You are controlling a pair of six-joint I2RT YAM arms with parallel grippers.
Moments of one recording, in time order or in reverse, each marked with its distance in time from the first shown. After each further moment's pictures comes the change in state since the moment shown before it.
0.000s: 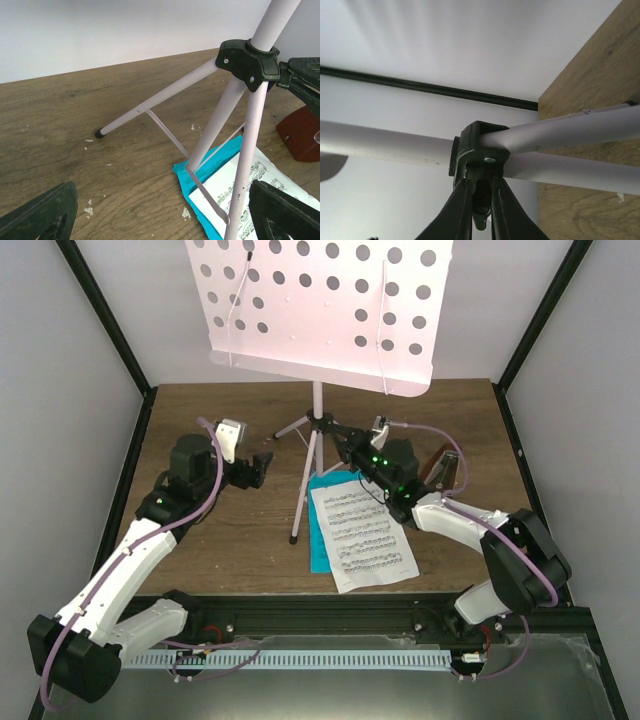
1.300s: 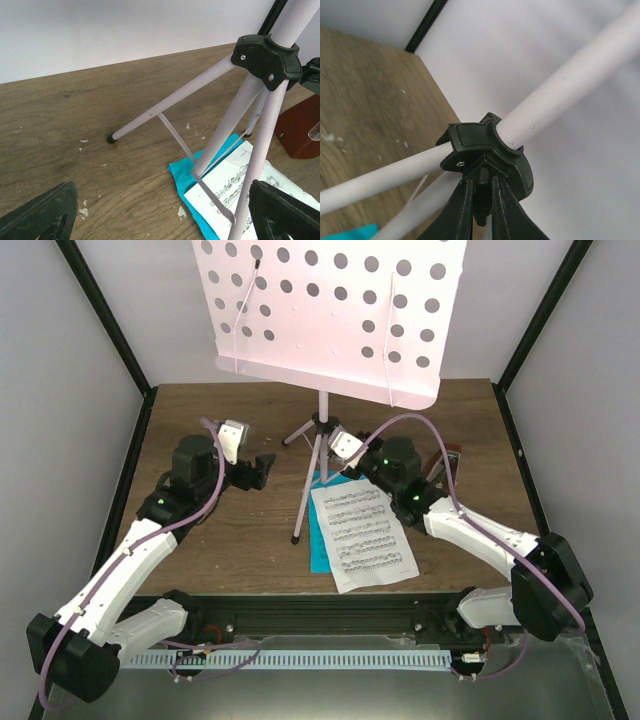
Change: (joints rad) left arm -0.020 0.000 0.000 0.000 -0.001 0.001; right arm 0.049 -0.156 0.052 -0.334 0.077 -2.084
